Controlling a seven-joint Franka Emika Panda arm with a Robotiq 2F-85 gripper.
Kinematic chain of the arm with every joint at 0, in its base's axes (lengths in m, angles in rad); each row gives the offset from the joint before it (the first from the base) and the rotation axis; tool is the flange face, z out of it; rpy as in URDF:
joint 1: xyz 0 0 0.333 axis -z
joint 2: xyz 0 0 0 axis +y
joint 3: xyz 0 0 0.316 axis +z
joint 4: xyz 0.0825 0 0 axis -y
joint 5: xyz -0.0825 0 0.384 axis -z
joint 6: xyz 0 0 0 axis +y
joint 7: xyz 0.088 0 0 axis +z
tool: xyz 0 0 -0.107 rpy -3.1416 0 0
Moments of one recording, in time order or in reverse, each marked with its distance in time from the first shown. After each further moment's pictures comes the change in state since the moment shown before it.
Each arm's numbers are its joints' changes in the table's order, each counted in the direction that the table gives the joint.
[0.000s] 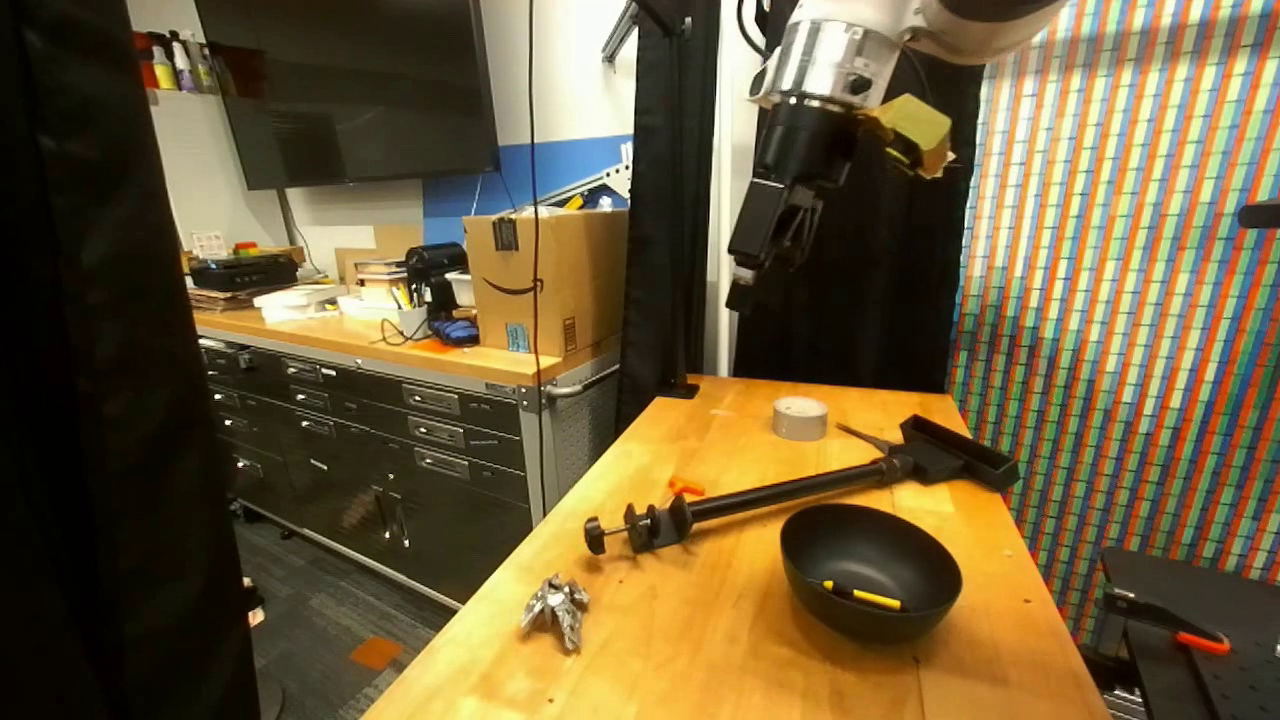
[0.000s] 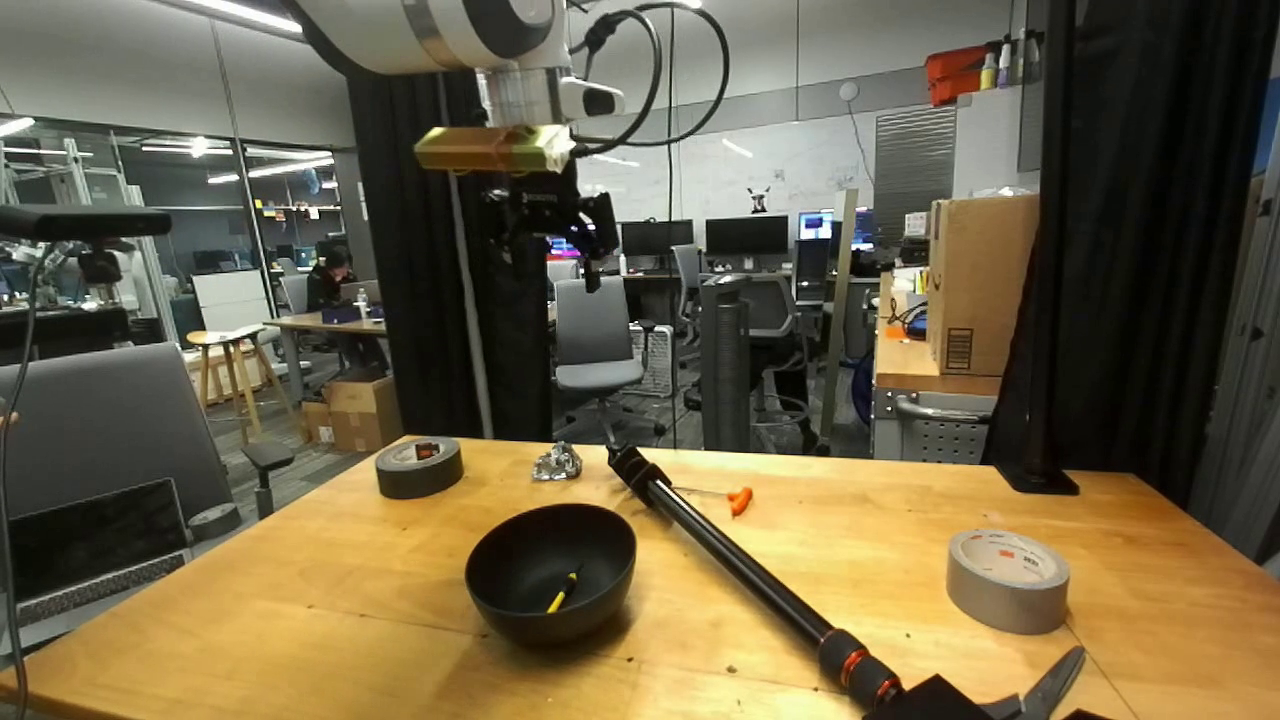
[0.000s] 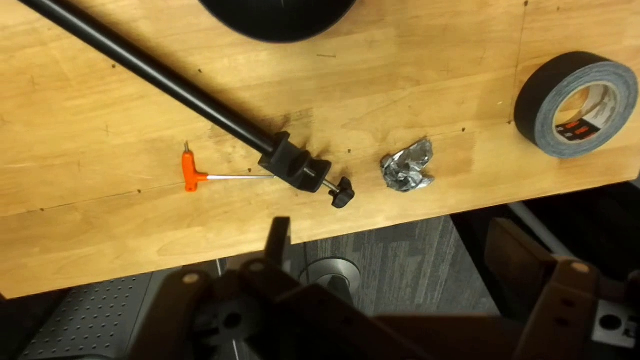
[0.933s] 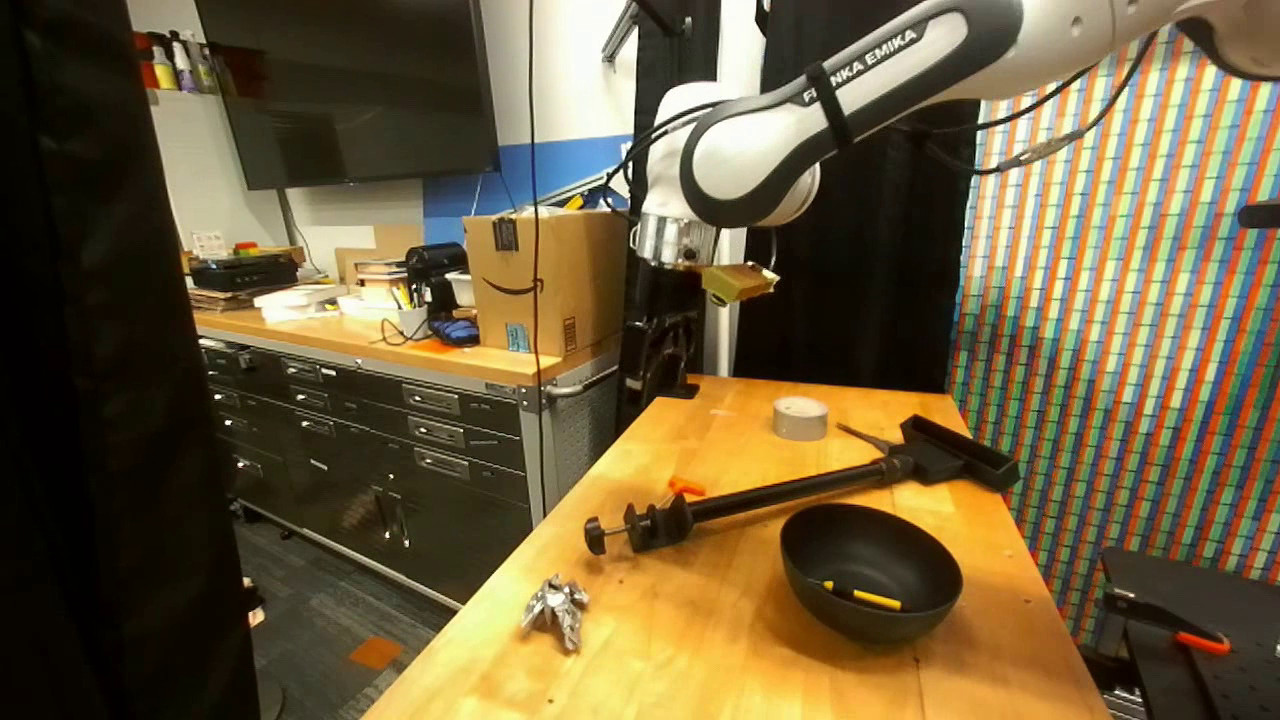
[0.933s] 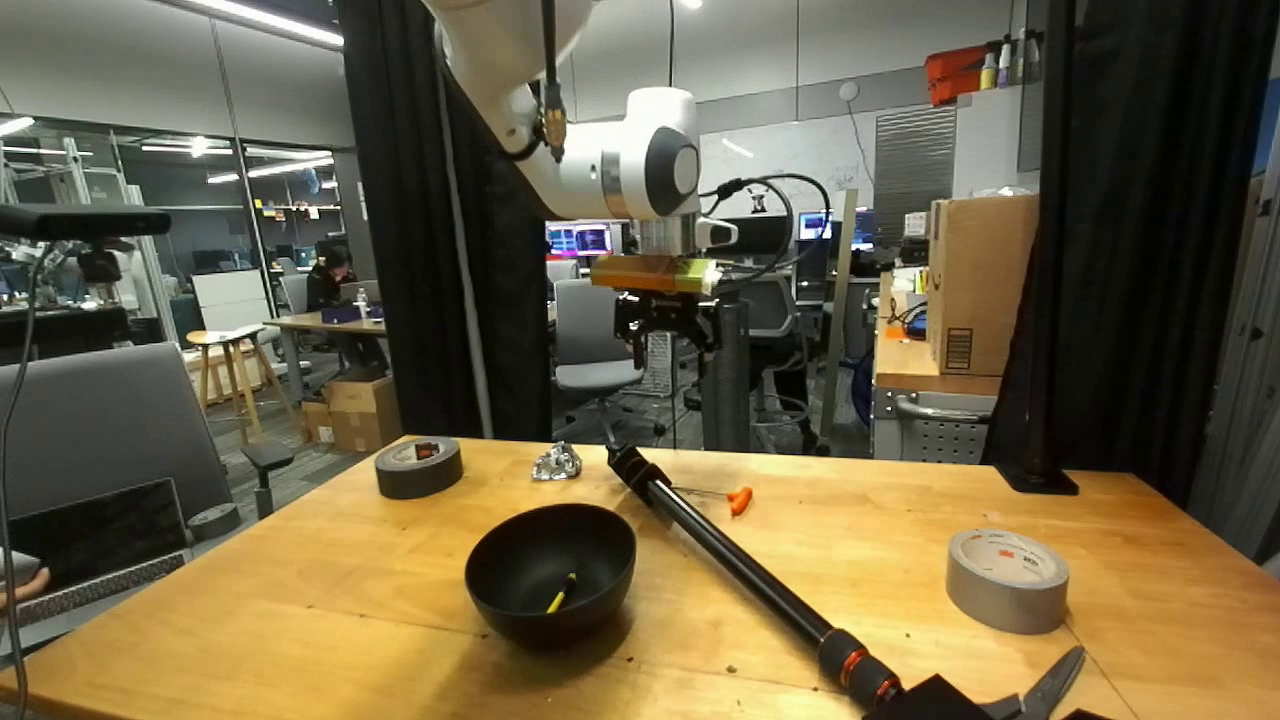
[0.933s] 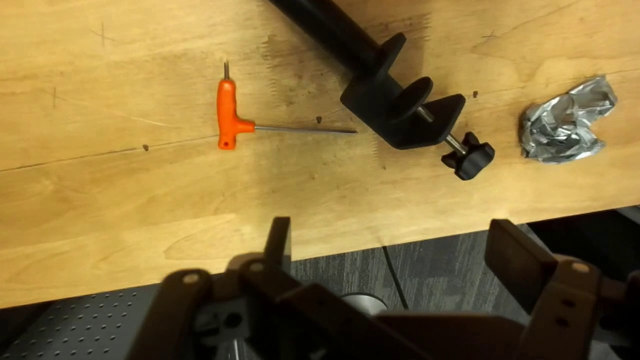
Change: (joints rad) arm 0.046 0.606 -0.072 0.510 0.046 0.019 0.132
